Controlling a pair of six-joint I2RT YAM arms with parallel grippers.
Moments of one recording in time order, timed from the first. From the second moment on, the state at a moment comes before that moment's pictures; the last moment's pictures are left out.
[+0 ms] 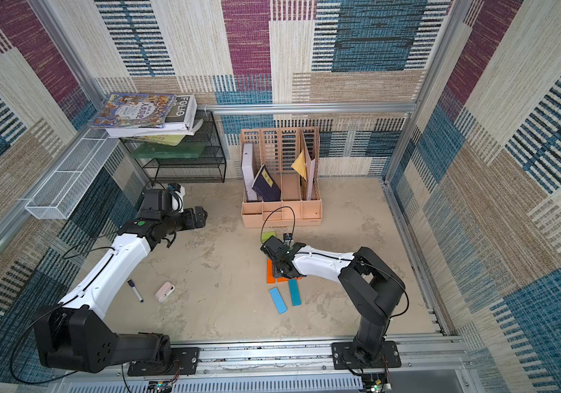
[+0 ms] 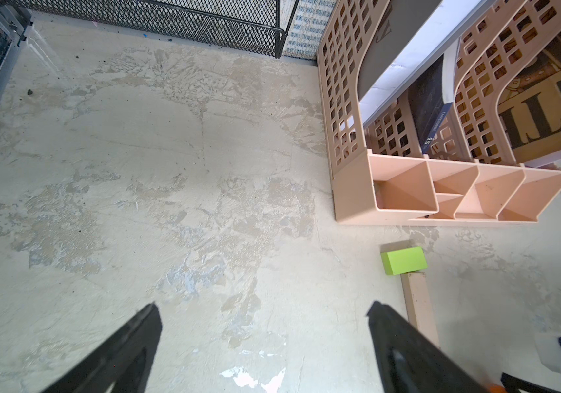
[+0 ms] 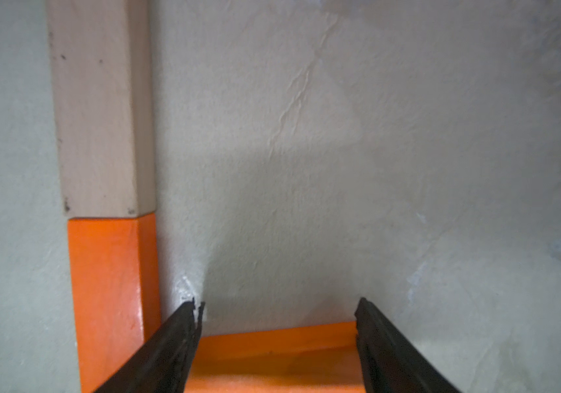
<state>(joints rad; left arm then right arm) -0.10 1.36 1.17 -0.53 0.09 -0.22 0.85 1.74 1.03 -0.57 0.34 0.76</state>
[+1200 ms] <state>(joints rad) -0.10 1.36 1.17 -0.53 0.10 -0.22 0.69 1.47 0.75 -0.60 0.29 0.70</state>
